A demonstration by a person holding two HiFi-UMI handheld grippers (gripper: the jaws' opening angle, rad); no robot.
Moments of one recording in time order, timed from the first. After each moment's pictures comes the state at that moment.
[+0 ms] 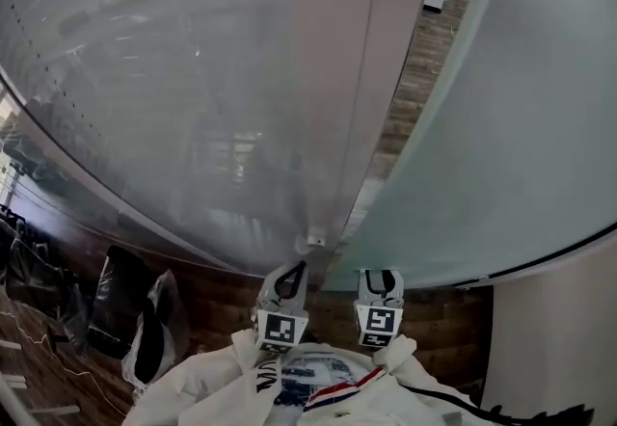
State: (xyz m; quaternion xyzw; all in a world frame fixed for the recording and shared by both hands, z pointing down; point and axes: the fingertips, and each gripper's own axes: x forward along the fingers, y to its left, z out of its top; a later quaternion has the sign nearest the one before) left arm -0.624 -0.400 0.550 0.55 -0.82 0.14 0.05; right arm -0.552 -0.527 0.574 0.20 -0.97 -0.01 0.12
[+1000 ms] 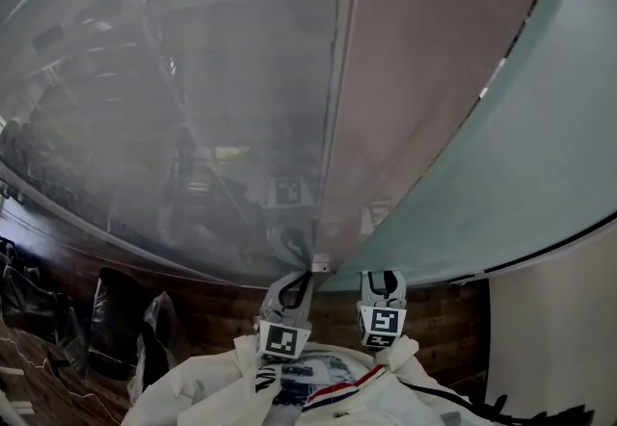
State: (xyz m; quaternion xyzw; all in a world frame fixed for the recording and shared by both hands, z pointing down) left arm -0.632 -0.426 0.530 0.60 -0.79 0.12 0.03; right arm -0.568 -0.554 0.574 0.24 -0.96 -0.01 0.12
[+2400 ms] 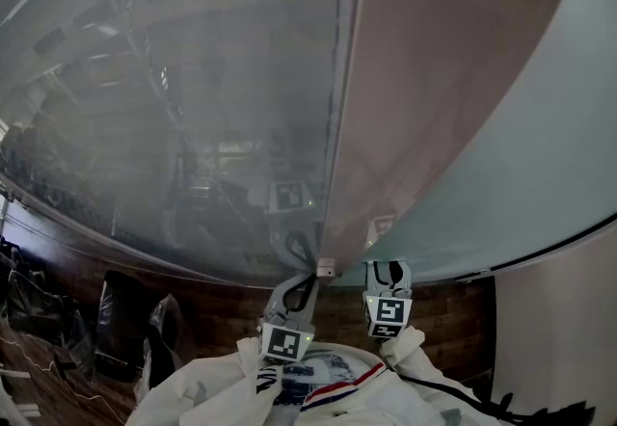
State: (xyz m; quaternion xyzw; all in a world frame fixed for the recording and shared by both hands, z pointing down) left arm -0.629 -0.428 0.529 0.62 -0.78 0.12 0.03; right arm -0.586 -0.572 0.572 0.24 -0.96 -0.01 0.12
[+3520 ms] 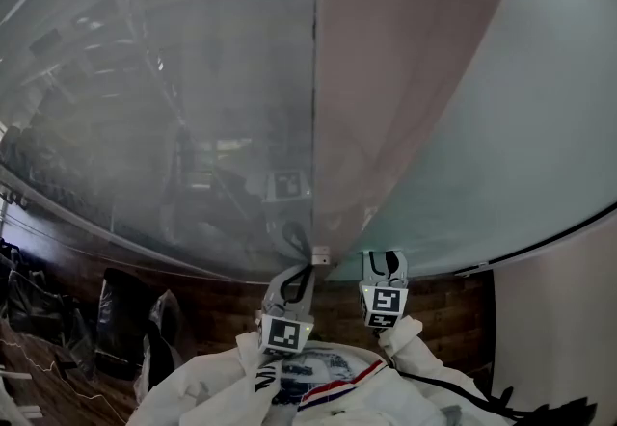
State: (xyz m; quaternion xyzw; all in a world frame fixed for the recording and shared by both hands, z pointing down) left arm -0.632 -0.424 0.534 0.60 -0.78 0.13 0.04; right arm -0.589 -0.570 0.571 0.24 -0.96 -0.01 0.11
